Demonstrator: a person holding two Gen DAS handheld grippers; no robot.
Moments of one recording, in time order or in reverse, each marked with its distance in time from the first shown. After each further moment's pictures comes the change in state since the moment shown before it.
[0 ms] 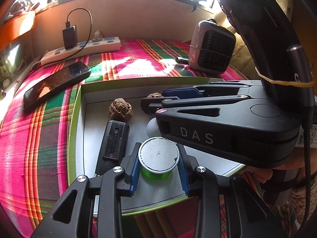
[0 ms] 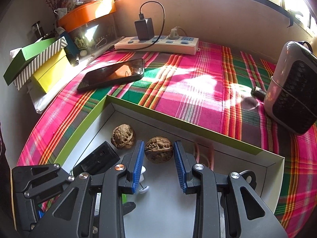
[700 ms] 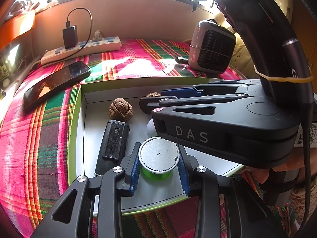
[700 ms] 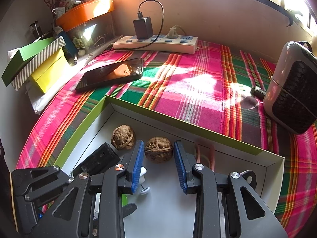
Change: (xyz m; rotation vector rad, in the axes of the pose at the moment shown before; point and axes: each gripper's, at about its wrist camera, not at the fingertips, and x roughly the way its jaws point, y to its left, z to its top) left arm 0.000 -0.002 0.001 -0.001 0.000 -0.001; right arm 0.001 0.000 0.002 0.014 0.007 -0.004
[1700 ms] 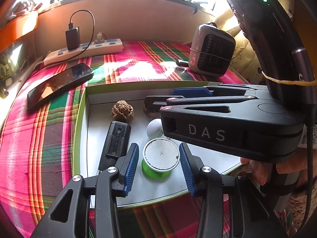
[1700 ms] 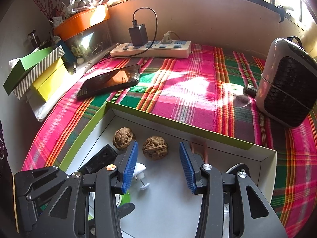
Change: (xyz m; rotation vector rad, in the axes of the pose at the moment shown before) left arm -0.011 -0.002 0.001 -0.009 -0.016 0.007; right arm -0.017 -0.006 -0.004 0.049 -0.042 -0.001
